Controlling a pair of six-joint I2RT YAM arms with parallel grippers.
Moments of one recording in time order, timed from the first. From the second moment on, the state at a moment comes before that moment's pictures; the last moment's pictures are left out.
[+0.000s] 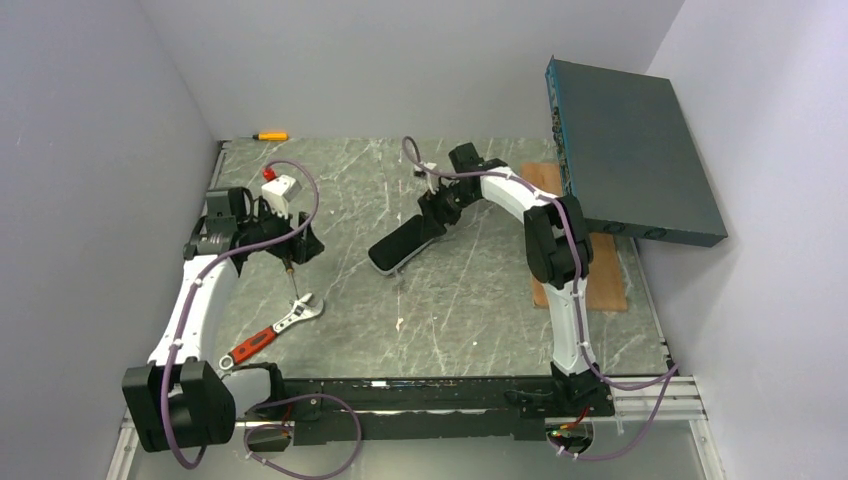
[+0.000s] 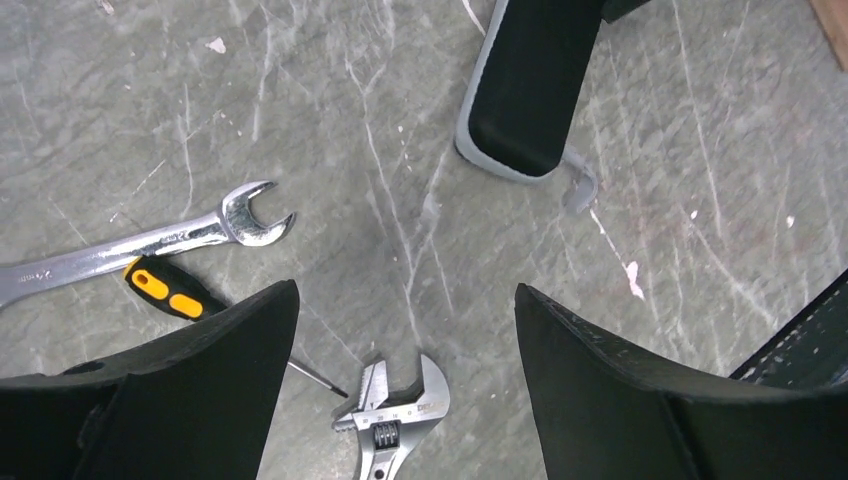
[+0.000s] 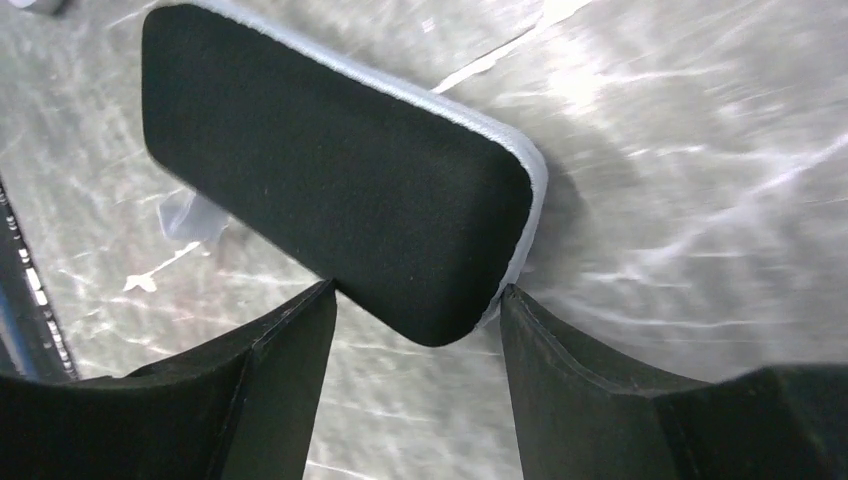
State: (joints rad) left arm 0.10 1.15 0.94 -0.56 0.65 0.26; right arm 0.40 2.25 1.81 -0.71 -0.74 -0.41
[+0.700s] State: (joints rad) left arm 0.10 0.82 0.51 -0.48 0.74 0.85; right arm 0.51 2.01 1.62 -0.73 -0.62 -0.60
